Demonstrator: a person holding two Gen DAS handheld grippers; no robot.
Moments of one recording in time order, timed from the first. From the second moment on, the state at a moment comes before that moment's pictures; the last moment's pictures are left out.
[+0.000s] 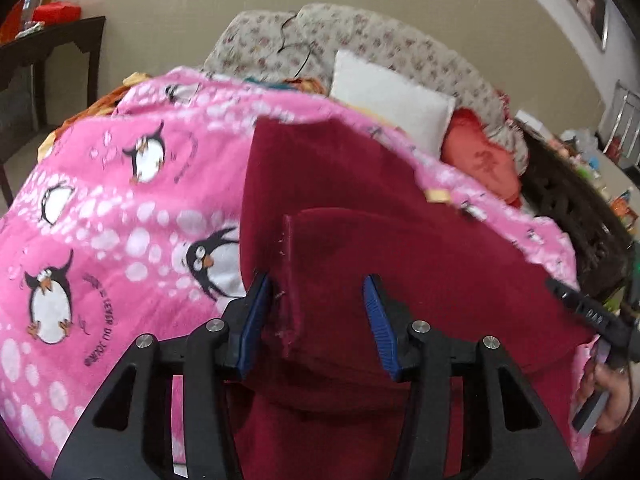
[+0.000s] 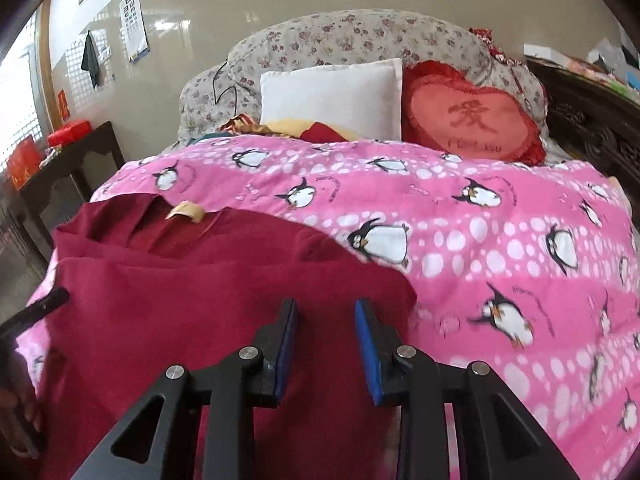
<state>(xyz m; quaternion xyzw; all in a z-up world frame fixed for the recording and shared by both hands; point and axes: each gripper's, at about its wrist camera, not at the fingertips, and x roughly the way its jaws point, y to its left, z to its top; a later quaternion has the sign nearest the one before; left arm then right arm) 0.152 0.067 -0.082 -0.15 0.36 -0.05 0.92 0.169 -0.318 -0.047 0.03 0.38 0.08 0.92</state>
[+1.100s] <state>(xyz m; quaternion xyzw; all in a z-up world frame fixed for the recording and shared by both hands) 0.049 0.078 -0.065 -0.07 0.39 0.04 0.92 -0.036 -0.358 -0.022 0.09 0.41 0.19 0.89</state>
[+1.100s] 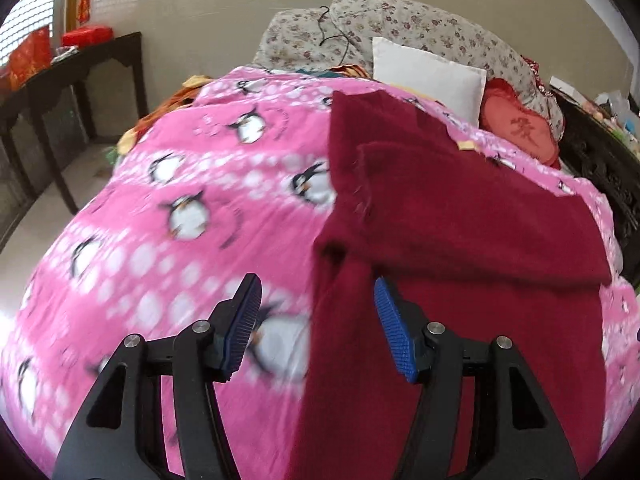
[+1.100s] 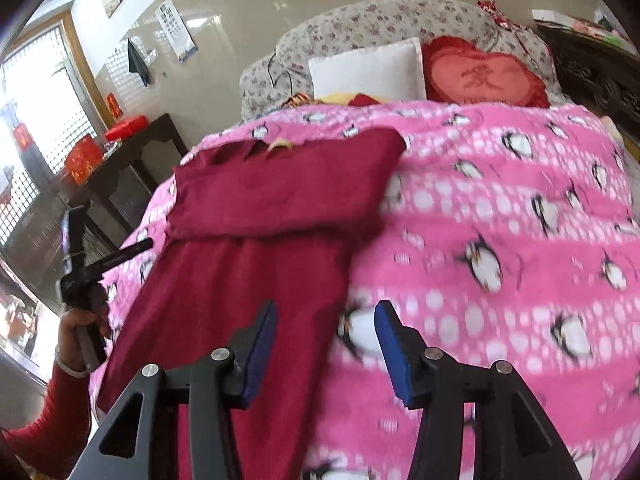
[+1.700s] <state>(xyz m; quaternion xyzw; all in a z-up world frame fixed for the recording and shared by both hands) -0.049 0.080 -0.080 -0.06 0.42 0.04 0.90 -0.089 -0.339 -0.069 0.07 0.46 0.23 0.86</state>
